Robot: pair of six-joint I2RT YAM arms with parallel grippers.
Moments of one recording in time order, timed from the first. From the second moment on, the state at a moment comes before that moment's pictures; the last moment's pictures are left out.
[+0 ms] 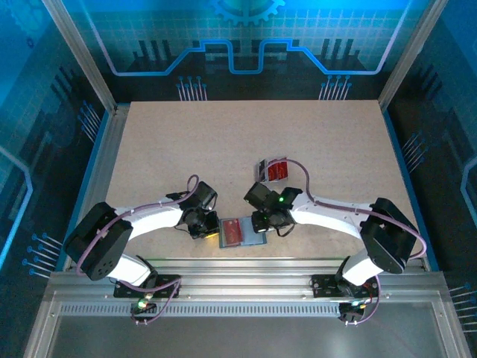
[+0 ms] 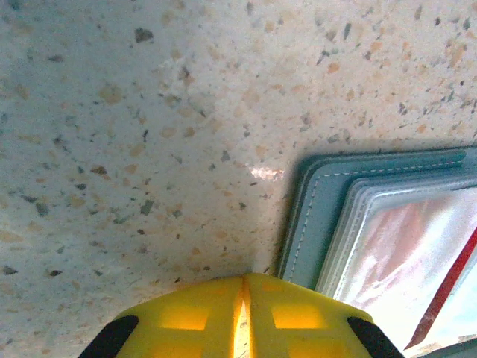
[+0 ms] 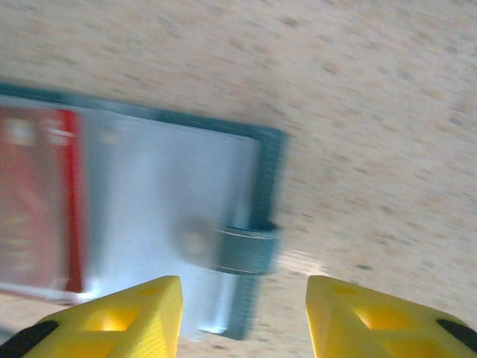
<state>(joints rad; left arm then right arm) -0.61 1.48 0.64 -0.46 0.29 -0.93 0.92 1.53 0.95 -0.76 0.10 0.70</state>
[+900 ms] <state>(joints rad) -0.62 1.49 0.66 -0.50 0.27 -0.92 0.95 1.64 0.94 -0.68 0.18 0.60</state>
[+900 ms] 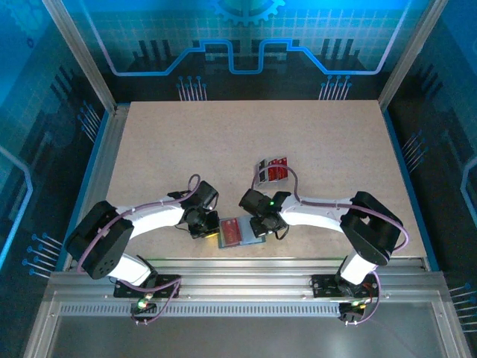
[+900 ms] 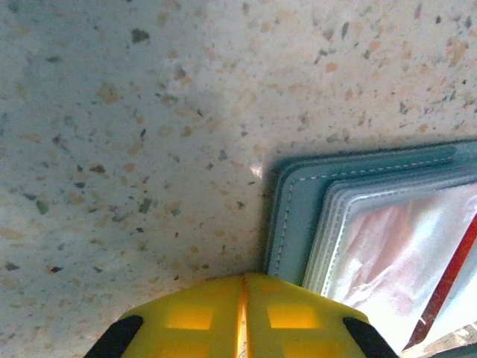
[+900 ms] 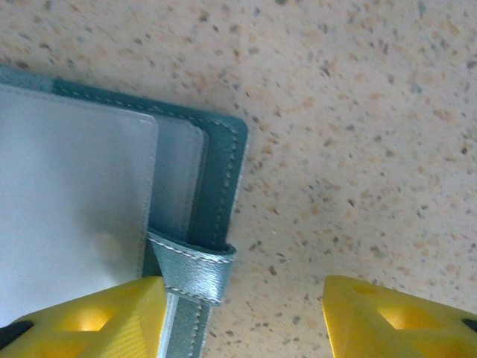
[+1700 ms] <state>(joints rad) -0.77 1.61 0.85 -0.49 0.22 -0.85 0.94 1.64 0.93 -0.58 0.14 0.58</state>
